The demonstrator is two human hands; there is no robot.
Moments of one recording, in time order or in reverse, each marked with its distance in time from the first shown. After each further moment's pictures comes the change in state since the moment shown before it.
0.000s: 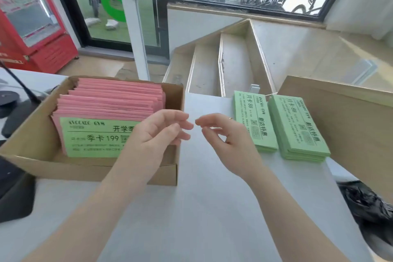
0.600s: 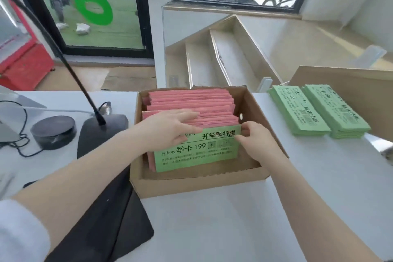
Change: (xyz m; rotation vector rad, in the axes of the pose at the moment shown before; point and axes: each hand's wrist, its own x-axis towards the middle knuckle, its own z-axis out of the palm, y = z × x) left_hand 0.097 -0.034 -0.238 1.384 -0.812 0.524; right_hand 0.055 -0.042 0.156 -0.444 0.128 0.664
